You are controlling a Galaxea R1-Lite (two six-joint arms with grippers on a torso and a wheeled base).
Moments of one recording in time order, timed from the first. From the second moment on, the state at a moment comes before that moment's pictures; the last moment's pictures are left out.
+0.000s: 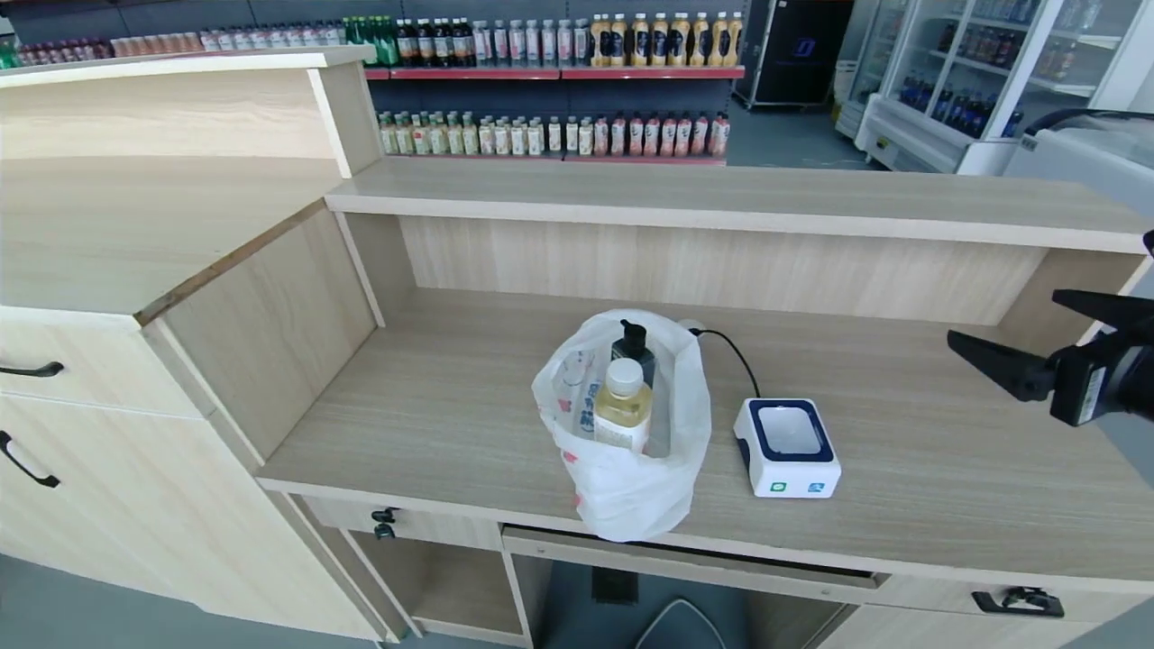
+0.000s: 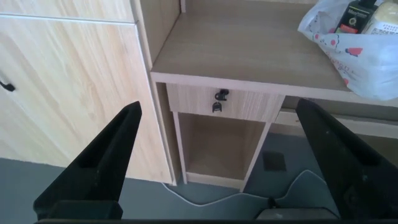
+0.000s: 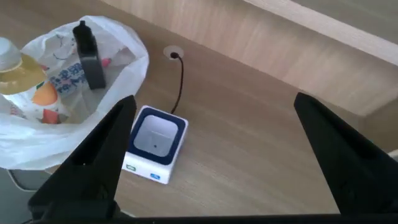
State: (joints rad) left arm 0.00 0.00 0.00 0.00 0.00 0.00; right arm 0.01 1.22 -0.59 -0.58 0.16 -0.32
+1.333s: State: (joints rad) left arm 0.00 0.00 0.00 0.00 0.00 0.00; right arm 0.00 0.05 0.00 0.00 0.02 -0.02
